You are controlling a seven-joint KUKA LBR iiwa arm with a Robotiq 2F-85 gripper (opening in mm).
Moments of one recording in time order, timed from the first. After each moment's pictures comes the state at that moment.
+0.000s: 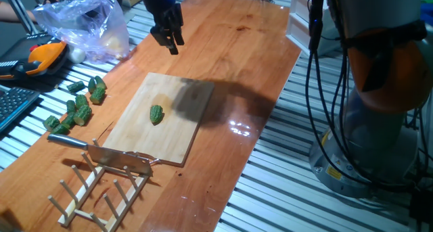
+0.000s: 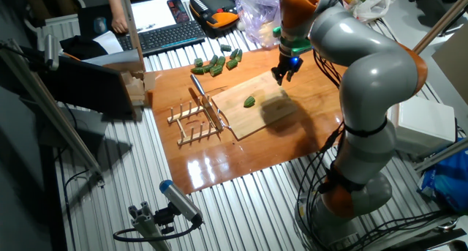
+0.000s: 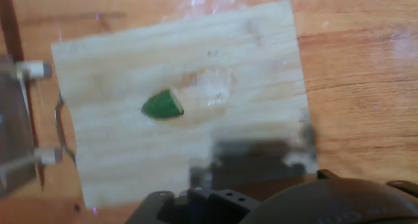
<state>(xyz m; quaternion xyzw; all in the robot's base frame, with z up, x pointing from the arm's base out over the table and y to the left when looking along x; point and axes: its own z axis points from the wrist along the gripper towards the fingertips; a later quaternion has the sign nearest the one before) 0.515 0.001 0.236 0.08 -0.99 0.00 0.10</state>
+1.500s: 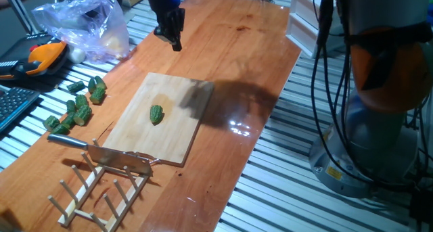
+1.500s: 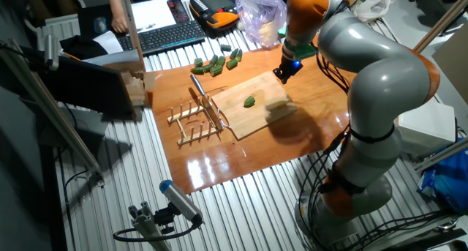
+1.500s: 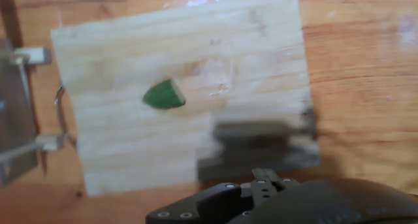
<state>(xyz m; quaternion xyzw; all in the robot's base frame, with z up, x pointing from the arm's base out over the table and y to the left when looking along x) 0.515 0.000 0.236 0.06 -1.00 -0.02 0.07</state>
